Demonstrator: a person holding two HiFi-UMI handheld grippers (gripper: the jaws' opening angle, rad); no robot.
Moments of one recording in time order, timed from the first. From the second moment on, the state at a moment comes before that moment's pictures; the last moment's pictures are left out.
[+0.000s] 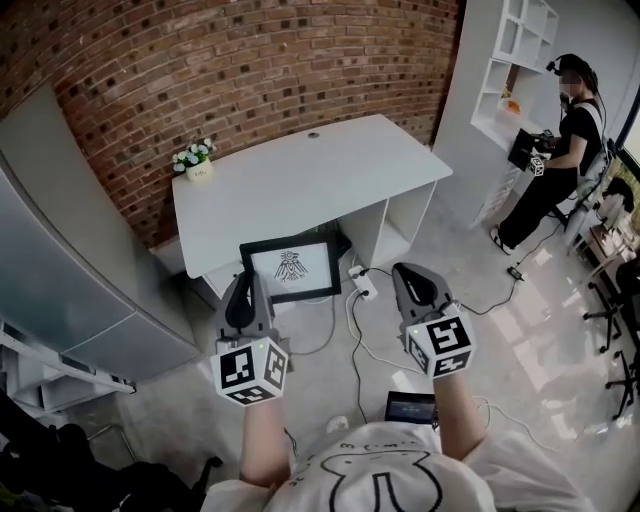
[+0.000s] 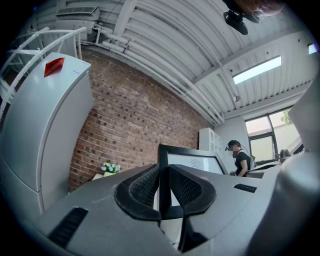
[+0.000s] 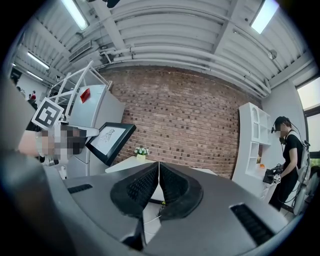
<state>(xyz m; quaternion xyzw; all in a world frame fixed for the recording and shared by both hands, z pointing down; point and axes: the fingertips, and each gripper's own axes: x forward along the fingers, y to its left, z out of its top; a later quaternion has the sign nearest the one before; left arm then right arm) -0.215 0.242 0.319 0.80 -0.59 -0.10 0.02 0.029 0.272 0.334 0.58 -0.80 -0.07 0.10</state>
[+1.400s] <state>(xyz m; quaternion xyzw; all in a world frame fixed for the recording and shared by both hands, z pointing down) -0.133 0.059 0.311 0.78 -0.62 -0.09 0.00 0.099 0.063 0.333 0.54 -0.83 -0.06 0.07</state>
